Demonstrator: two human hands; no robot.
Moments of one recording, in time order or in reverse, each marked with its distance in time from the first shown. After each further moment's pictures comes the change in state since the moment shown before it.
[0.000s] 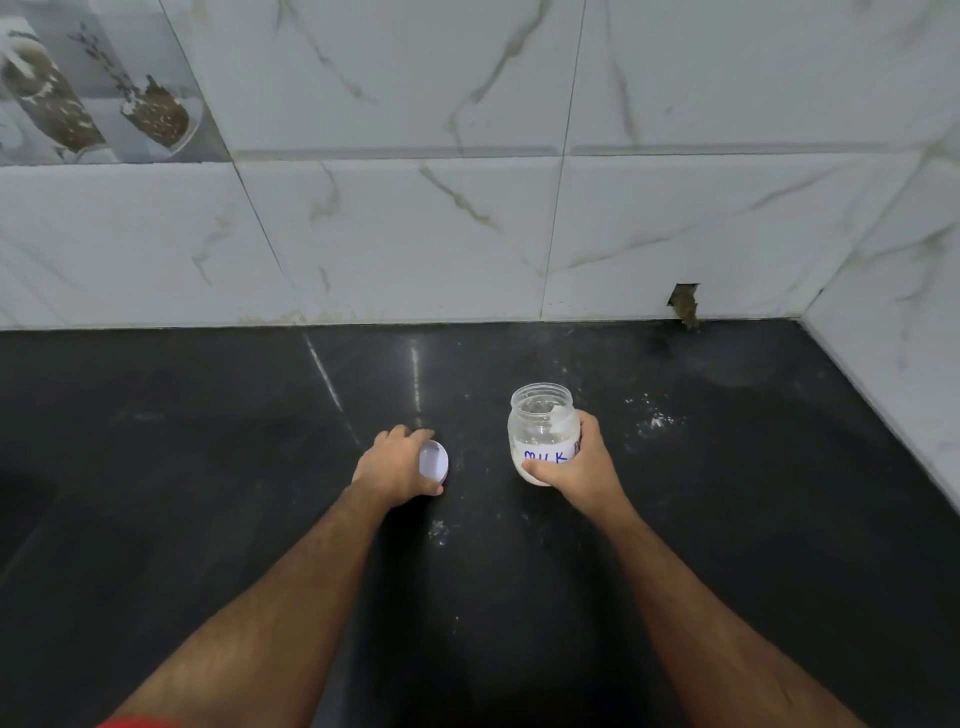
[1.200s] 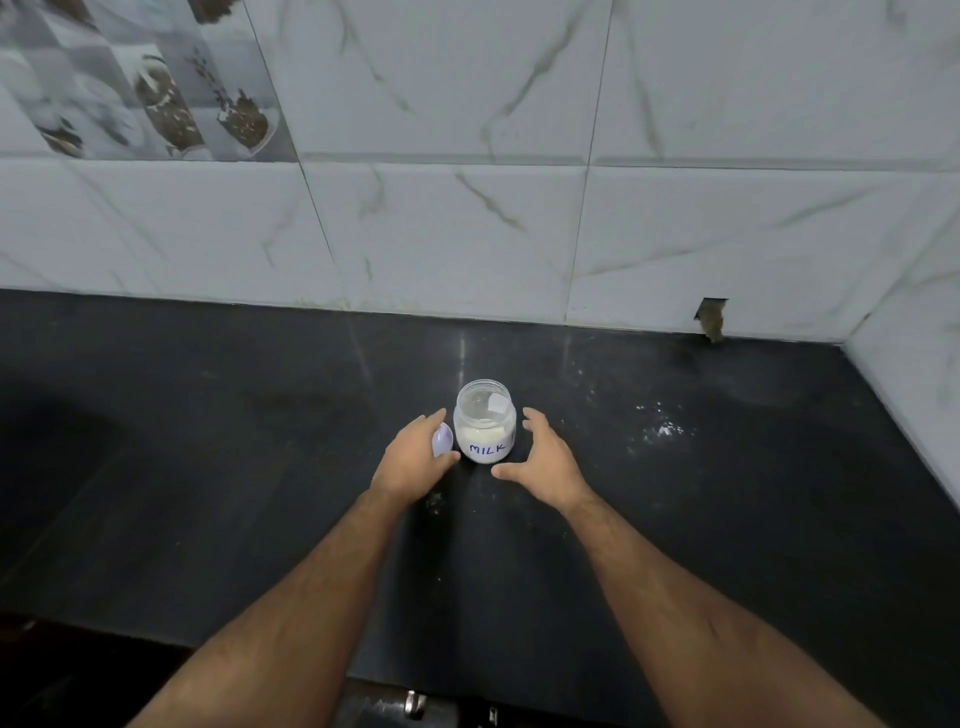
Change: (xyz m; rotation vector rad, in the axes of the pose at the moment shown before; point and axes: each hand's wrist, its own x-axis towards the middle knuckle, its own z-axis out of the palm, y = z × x) left_hand -0.060 0.040 0.013 -0.392 0.234 -0.062; right_hand -0.005 -0.014 0.015 -0.381 -0.308 -0.042
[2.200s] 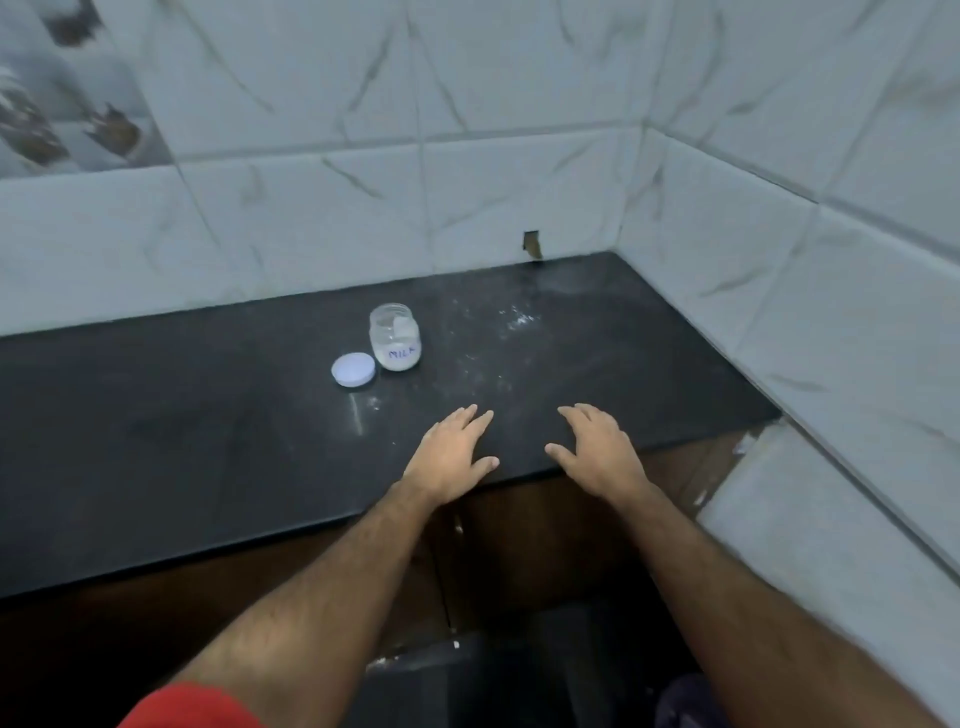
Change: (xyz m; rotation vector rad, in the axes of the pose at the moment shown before) left_hand -0.219 0.044 0.057 0.325 -0.215 0.619; right_hand -0.315 0.058 -0.024 -0.522 0.368 0.168
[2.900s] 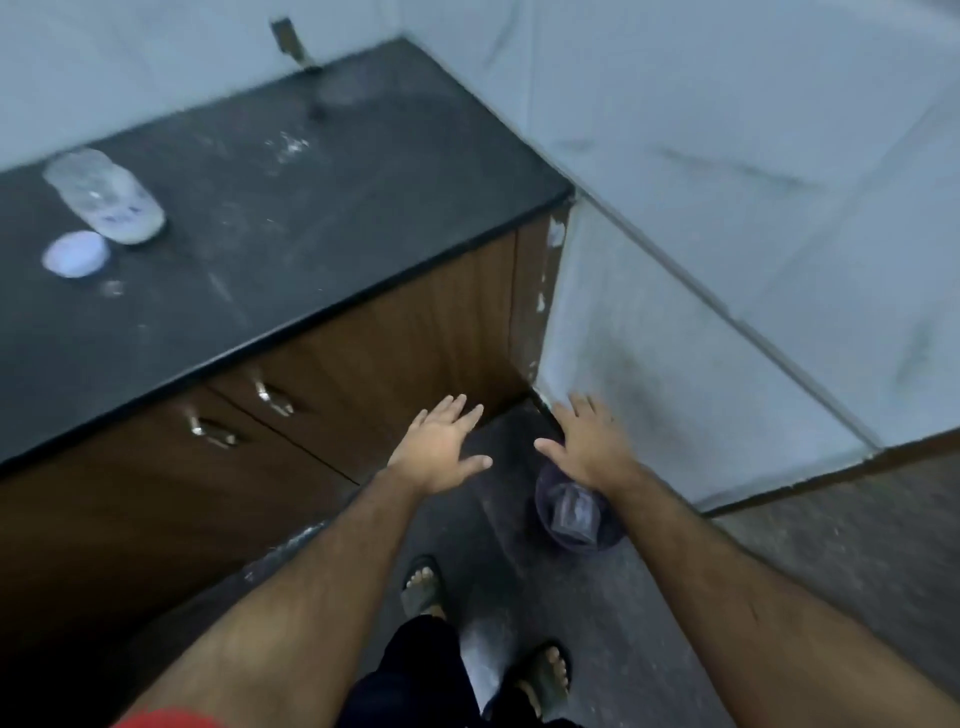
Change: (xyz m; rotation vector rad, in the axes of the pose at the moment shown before) left_hand -0.082 0.190 0.215 0.105 -0.457 0.211; right_hand -0.226 0.246 0.073 -0.091 -0.291 0.291
